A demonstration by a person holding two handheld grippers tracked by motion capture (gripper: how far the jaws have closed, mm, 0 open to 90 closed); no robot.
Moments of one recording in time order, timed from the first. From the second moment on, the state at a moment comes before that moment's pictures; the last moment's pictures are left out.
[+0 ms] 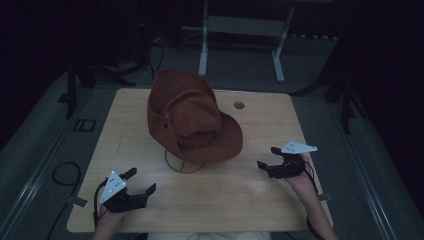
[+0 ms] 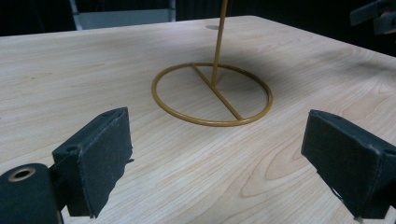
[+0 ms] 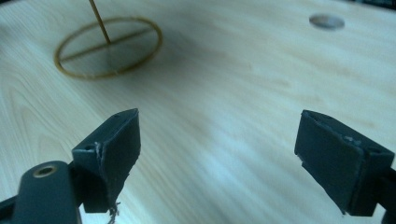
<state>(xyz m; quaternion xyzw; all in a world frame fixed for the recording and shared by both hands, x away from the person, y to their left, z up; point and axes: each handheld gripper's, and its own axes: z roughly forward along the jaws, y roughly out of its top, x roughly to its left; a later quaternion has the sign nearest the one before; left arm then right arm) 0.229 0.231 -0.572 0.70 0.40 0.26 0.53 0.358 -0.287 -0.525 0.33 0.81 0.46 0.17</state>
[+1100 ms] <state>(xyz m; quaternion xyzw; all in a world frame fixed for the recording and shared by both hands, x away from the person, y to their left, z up) 0.228 0.233 -0.573 0.70 0.40 0.27 0.53 0.334 -0.335 -0.566 0.39 0.78 0.41 0.25</state>
